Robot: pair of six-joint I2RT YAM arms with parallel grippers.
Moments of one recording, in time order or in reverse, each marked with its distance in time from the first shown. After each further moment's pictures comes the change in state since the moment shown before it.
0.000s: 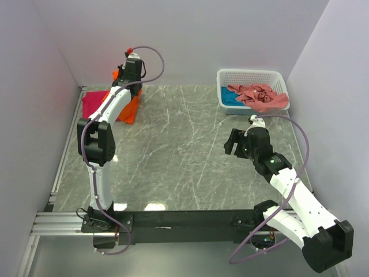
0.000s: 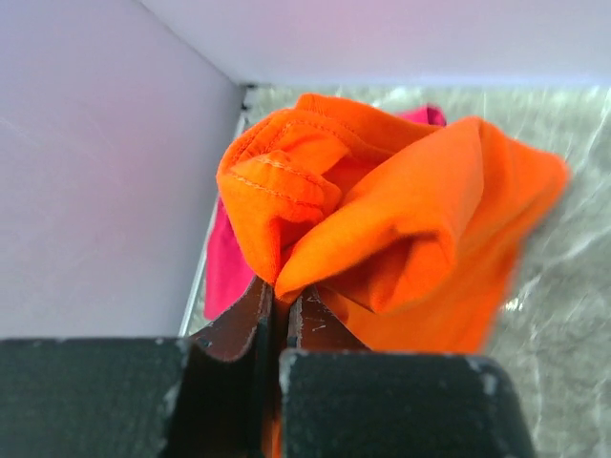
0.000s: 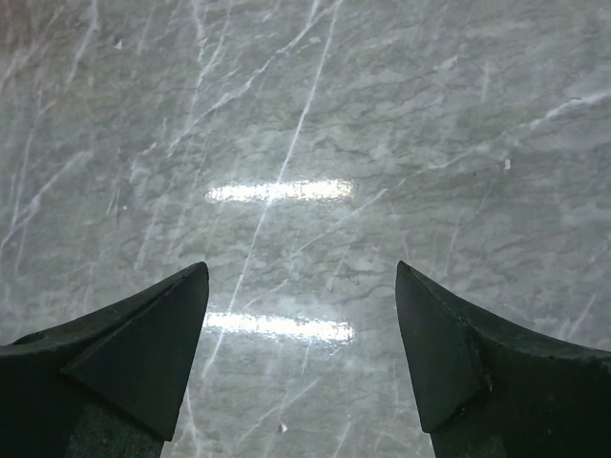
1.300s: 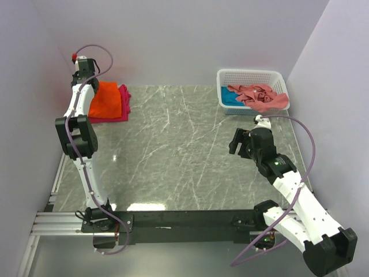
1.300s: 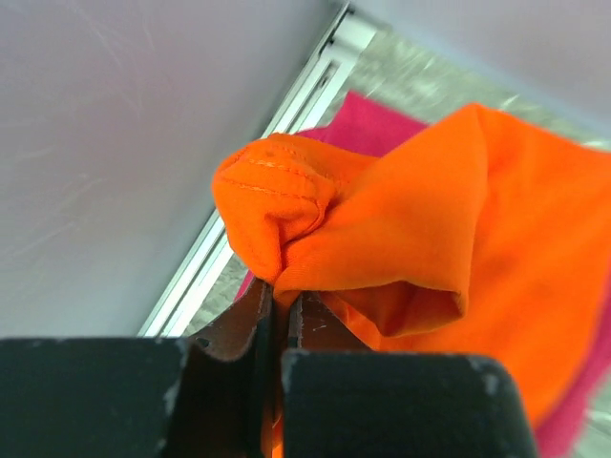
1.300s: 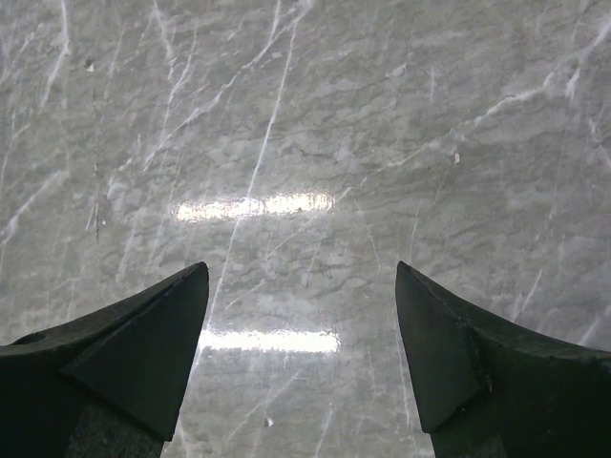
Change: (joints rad) left arm 0.384 0.134 0.151 -0.124 0.266 -0.293; right arm 0.000 -0.050 0.040 -0.096 0.097 0.002
